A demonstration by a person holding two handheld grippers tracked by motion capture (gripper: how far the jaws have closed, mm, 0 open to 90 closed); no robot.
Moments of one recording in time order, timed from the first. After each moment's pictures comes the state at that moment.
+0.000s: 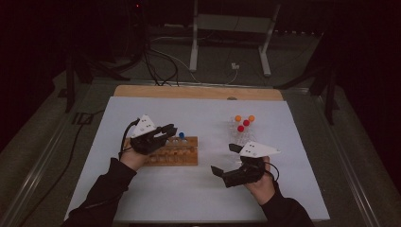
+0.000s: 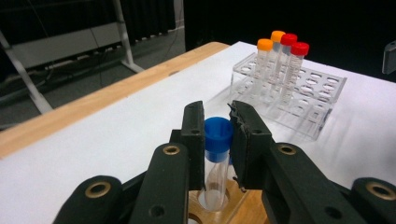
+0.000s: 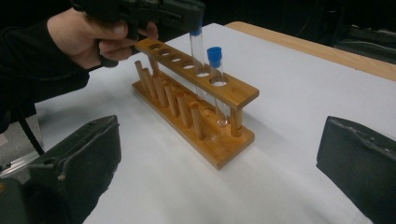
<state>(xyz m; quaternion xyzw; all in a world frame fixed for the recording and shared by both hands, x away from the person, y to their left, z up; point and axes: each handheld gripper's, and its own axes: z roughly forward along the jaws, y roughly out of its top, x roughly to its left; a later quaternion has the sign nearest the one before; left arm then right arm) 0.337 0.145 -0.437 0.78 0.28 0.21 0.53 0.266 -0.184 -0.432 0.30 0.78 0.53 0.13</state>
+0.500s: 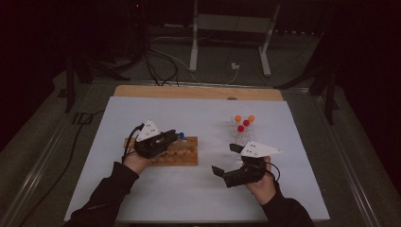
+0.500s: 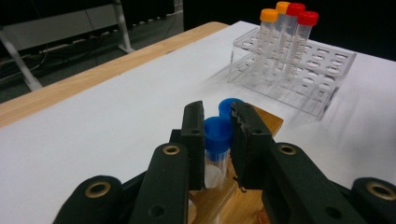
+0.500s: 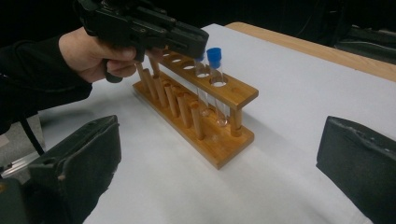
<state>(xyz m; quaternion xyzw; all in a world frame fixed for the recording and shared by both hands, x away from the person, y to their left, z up) 0.337 0.140 -0.456 0.79 0.29 0.20 0.51 0.265 -0.186 -0.430 0.30 0.78 0.53 0.13</state>
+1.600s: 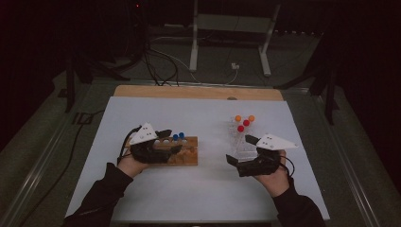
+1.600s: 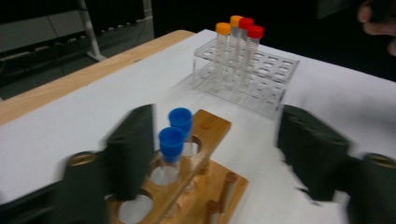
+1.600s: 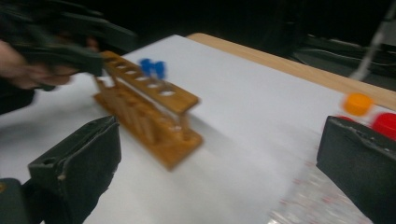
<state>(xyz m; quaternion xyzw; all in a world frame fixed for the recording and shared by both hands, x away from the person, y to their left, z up) 0.317 0.145 -0.438 0.79 0.25 0.15 0.53 0.280 -0.223 -0.420 0.34 0.76 0.52 0.19</state>
